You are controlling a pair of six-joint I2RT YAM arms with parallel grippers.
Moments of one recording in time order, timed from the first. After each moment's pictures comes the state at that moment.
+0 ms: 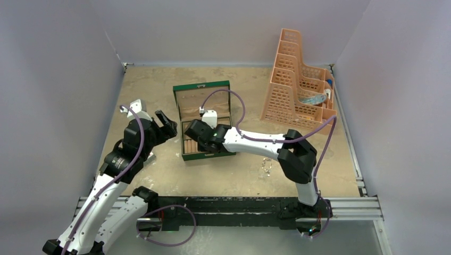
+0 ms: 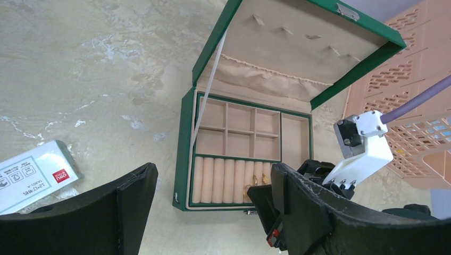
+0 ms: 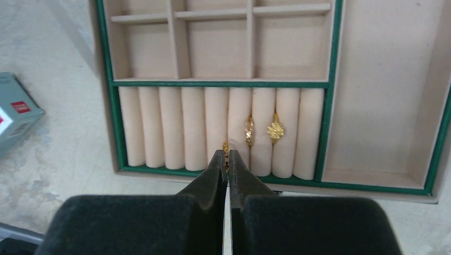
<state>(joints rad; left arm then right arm) -0.42 0.67 0.83 -0.62 -0.32 -0.67 1.11 1.95 1.53 -0.60 0.42 0.94</state>
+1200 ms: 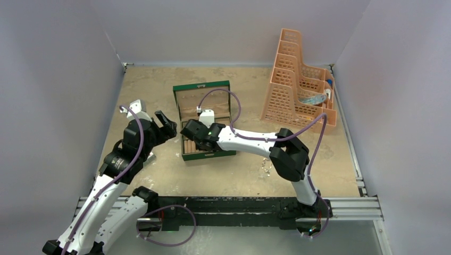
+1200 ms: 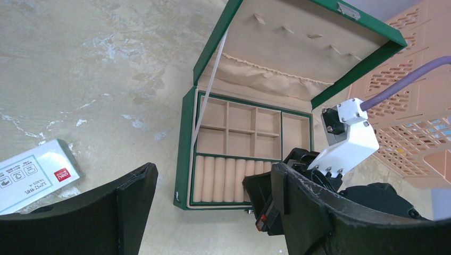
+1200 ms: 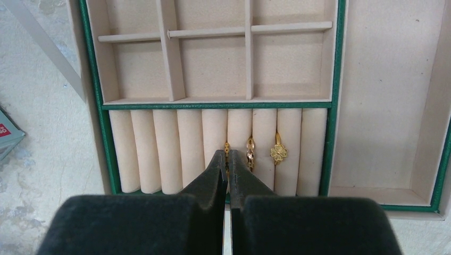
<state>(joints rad) -0.42 0.67 0.83 -0.63 -0.32 -0.66 1.11 2.04 1.62 -0.67 0.48 0.95</state>
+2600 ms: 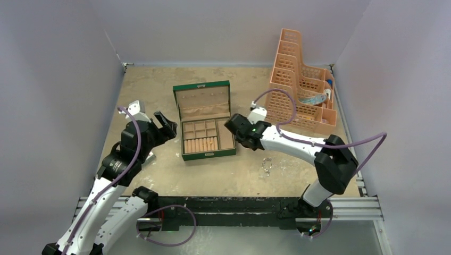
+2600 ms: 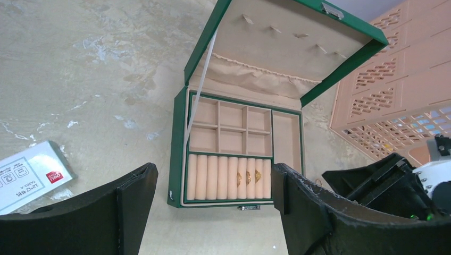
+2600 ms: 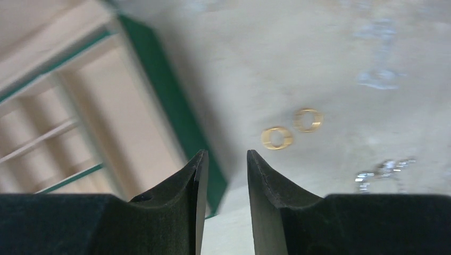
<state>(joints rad) -0.42 0.64 0.83 -0.63 -0.29 -0.67 0.93 1.62 1.16 -0.63 0.61 1.13</state>
